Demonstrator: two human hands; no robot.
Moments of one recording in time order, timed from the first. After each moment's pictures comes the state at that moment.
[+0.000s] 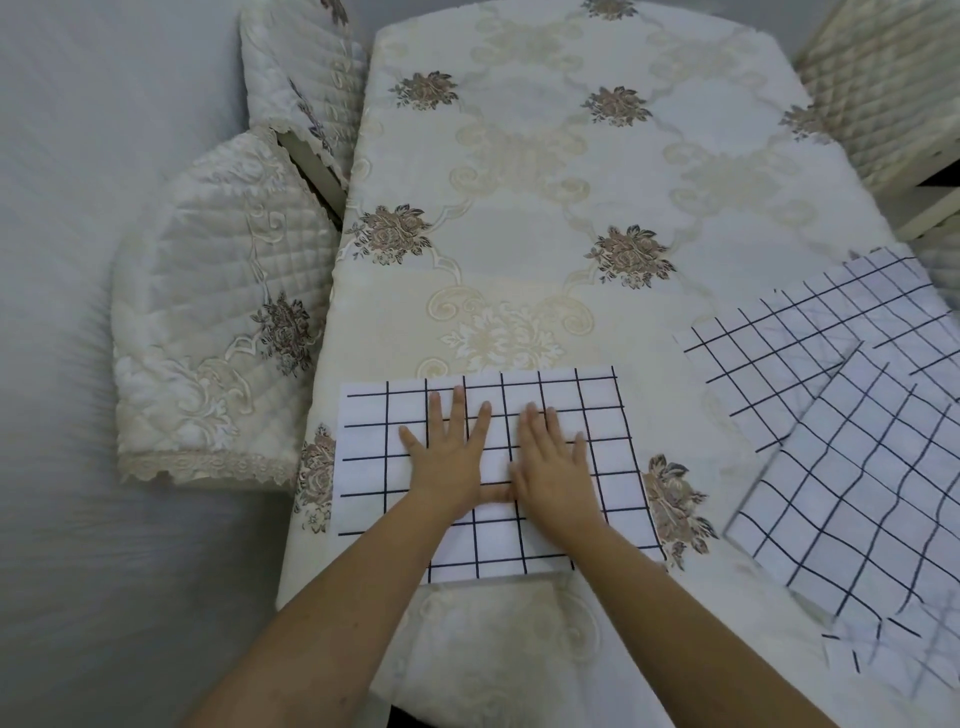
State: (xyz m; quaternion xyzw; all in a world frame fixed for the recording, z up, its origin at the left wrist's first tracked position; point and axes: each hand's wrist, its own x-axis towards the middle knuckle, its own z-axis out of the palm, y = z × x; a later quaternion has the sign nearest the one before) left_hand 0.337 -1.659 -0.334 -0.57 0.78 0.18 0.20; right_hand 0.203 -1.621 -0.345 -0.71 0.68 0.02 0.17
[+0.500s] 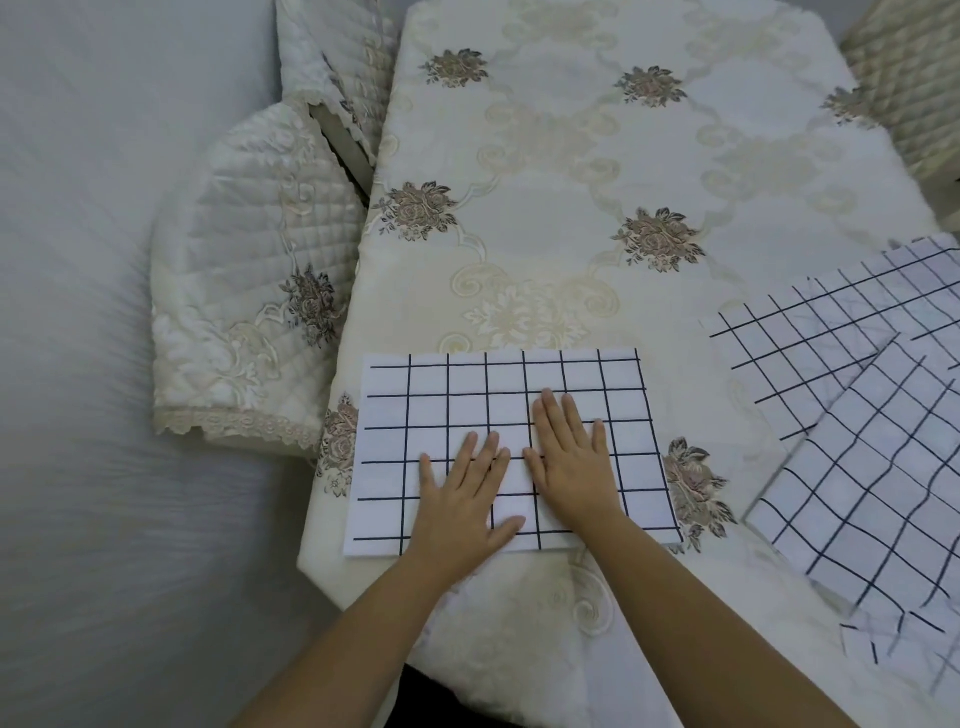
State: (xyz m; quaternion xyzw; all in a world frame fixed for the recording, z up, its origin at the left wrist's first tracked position) left_hand 0.369 -1.581 -0.375 -0.53 0.84 0.08 0.01; right_hand 0.202 -1.610 -0.363 -0.72 0.68 -0.01 0.14
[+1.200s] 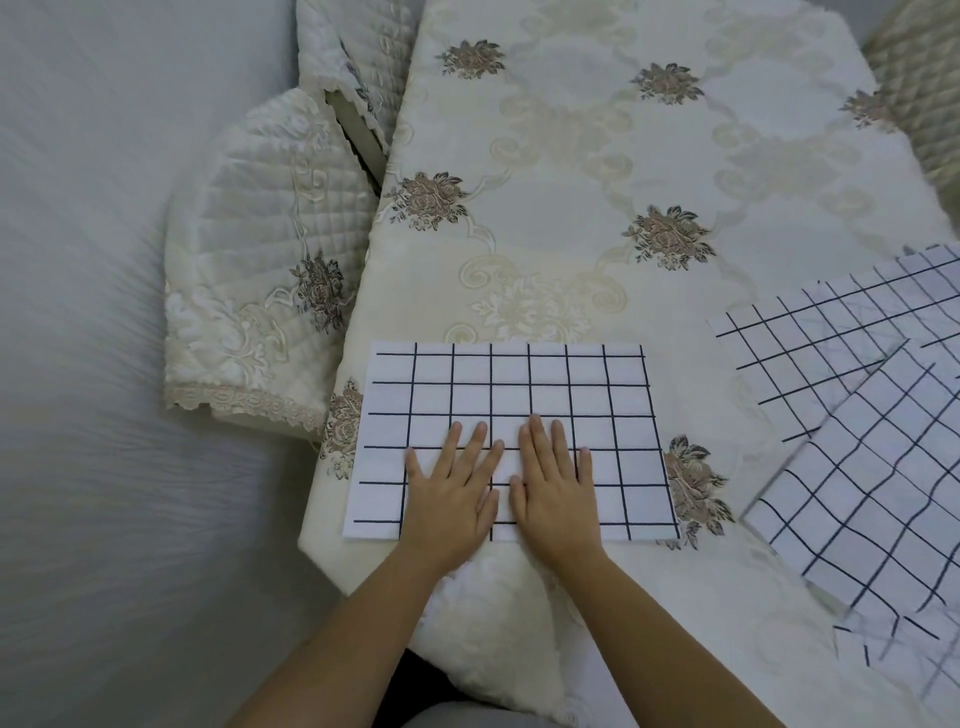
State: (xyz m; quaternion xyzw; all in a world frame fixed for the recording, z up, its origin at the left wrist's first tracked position) left_hand 0.373 -1.574 -0.364 -0.57 0.81 0.11 0.02; right_hand 0.223 -1.567 -0.379 -0.72 0.68 -0.07 0.08
